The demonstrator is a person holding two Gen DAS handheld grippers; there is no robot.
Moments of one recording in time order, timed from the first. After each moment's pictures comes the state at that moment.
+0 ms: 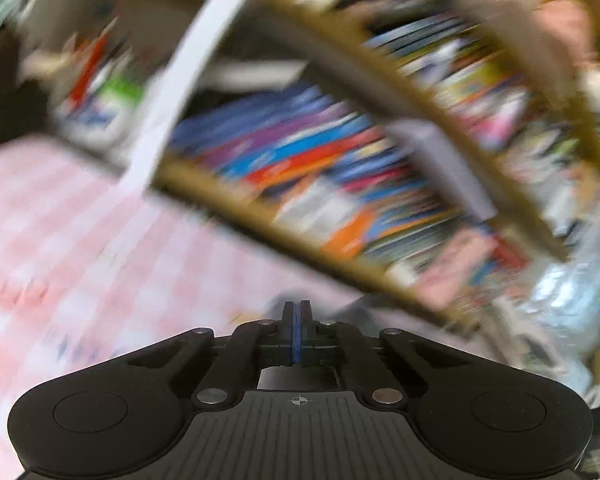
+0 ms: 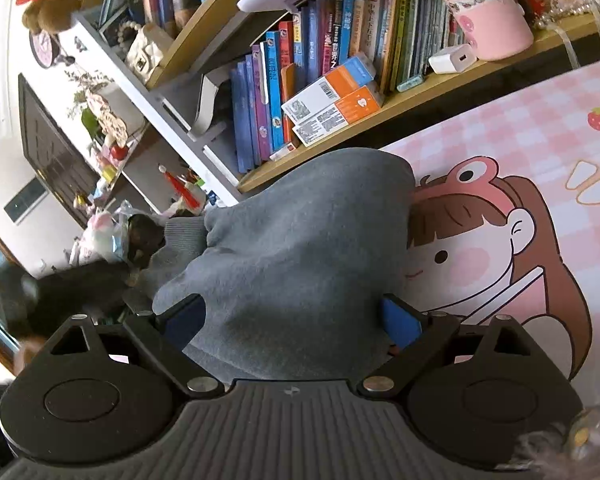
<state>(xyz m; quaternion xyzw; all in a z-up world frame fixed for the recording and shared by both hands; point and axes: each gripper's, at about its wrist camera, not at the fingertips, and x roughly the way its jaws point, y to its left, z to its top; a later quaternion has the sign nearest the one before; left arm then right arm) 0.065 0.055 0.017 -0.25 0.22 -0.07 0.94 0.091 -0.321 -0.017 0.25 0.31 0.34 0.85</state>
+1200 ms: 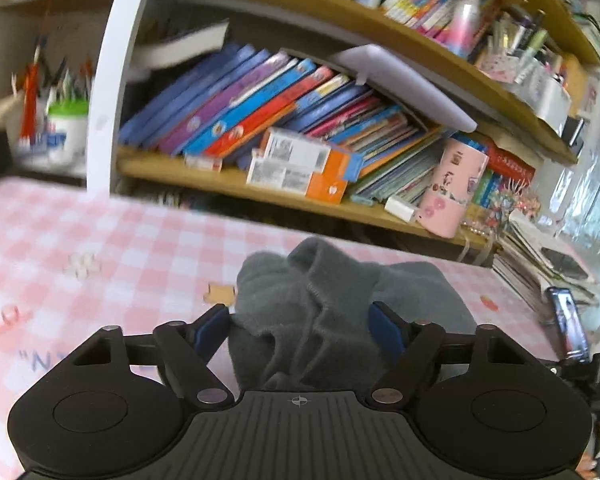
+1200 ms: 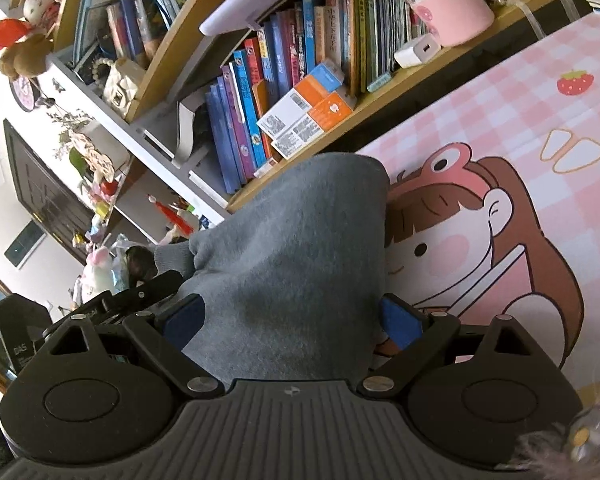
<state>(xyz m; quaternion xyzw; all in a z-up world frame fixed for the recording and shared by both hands) 0.076 0.001 0.029 -0.13 0.26 -0.11 0.95 0.097 -0.331 -0.030 0.31 0.31 0.31 0.84</state>
